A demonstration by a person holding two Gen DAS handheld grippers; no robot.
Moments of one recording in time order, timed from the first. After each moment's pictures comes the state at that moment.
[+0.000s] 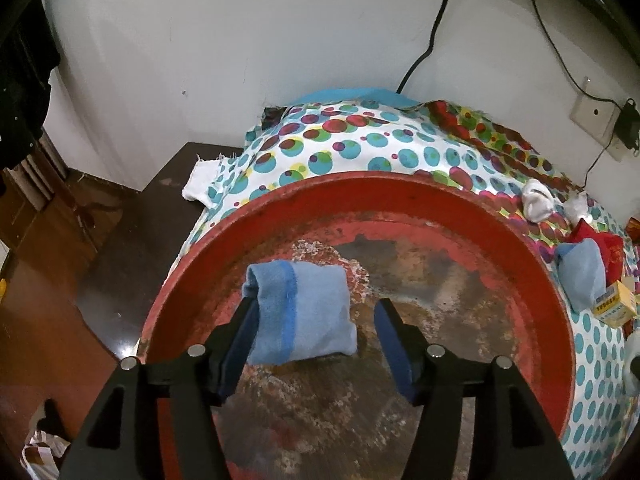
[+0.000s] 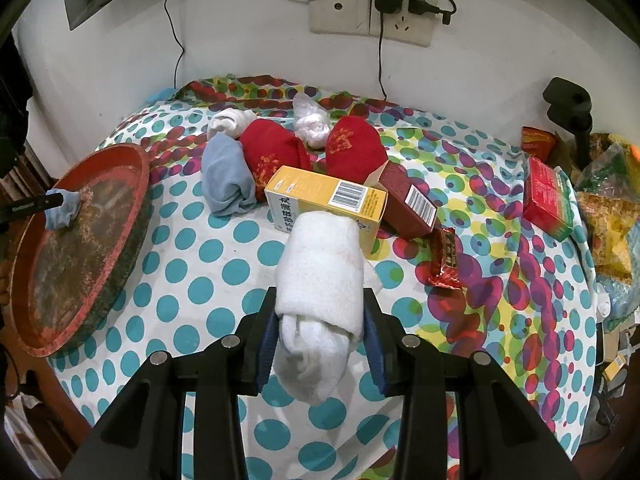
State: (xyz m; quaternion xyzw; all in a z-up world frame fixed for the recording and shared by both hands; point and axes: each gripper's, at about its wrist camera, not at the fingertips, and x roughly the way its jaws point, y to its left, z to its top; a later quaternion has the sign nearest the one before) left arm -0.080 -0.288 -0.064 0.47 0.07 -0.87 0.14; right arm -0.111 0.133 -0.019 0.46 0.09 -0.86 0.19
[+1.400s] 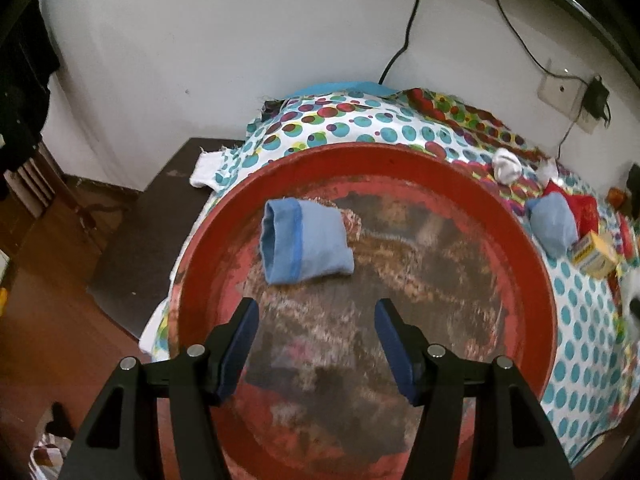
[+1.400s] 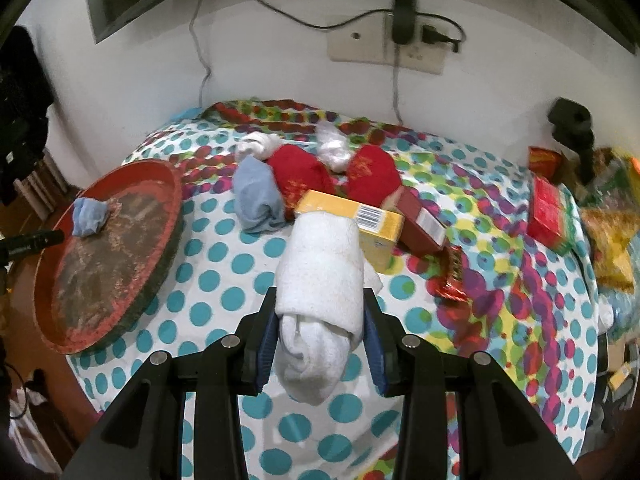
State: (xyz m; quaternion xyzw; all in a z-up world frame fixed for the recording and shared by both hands) left arm -0.013 -0.271 -0.047 0.47 0.05 -0.87 0.13; right arm -0.095 0.129 0.006 0.43 0.08 -0.87 0.23
